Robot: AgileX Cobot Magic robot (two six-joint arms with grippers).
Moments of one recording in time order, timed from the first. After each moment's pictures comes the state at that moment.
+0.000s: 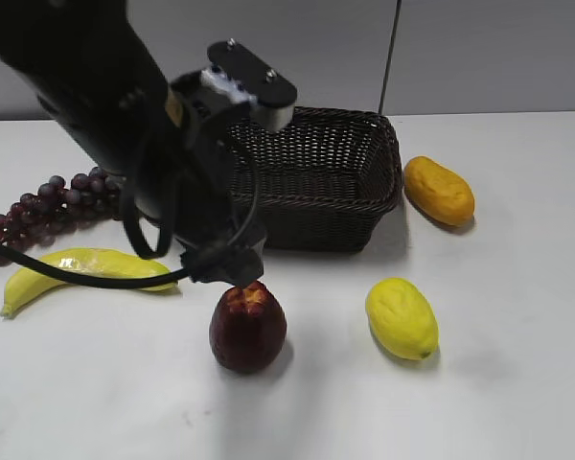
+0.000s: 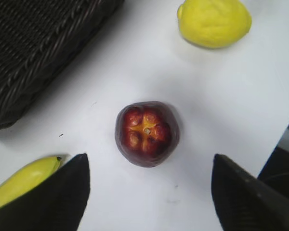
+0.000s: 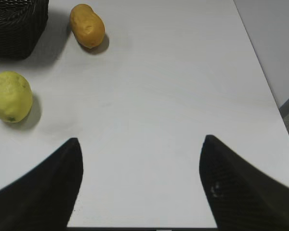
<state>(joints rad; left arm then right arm) -0.82 1.66 -1.22 -0.05 0.88 0.25 0.13 -0.01 -0.49 -0.05 1.05 0.02</state>
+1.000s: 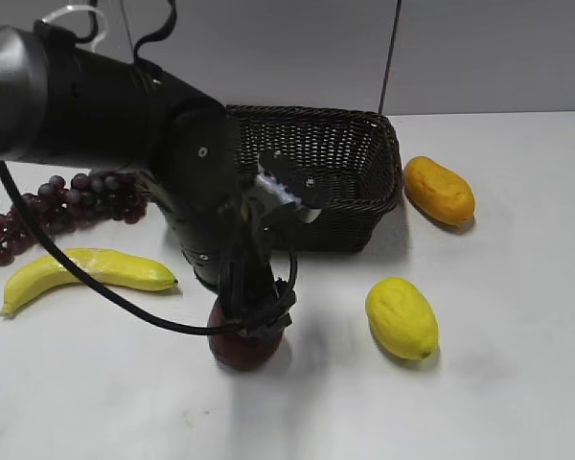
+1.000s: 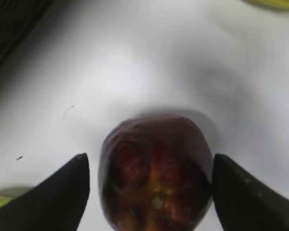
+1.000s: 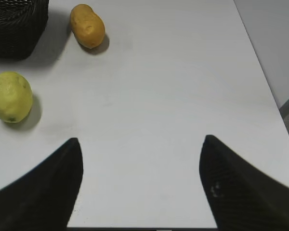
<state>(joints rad) -0.82 1.93 -1.23 -0.04 0.74 0.23 0.13 -0.01 -0.49 -0.05 1.05 0.02</state>
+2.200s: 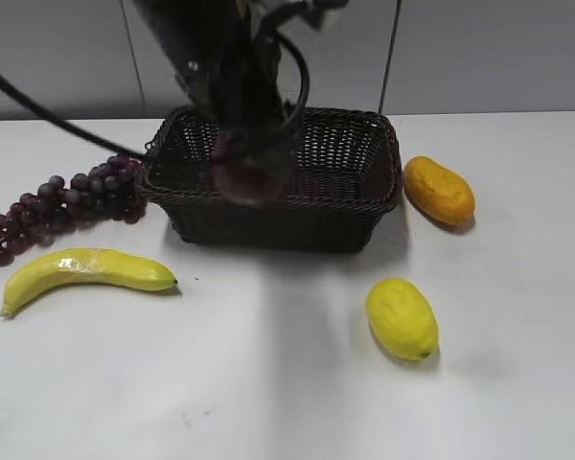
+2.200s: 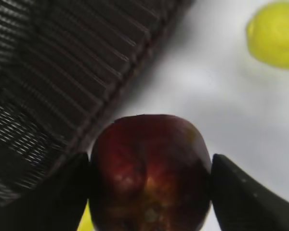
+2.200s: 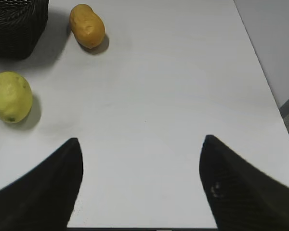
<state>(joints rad) -0.81 1.83 -1.65 0.12 1.02 0.23 0.13 -0.01 -0.49 -0.05 1.05 0.02</state>
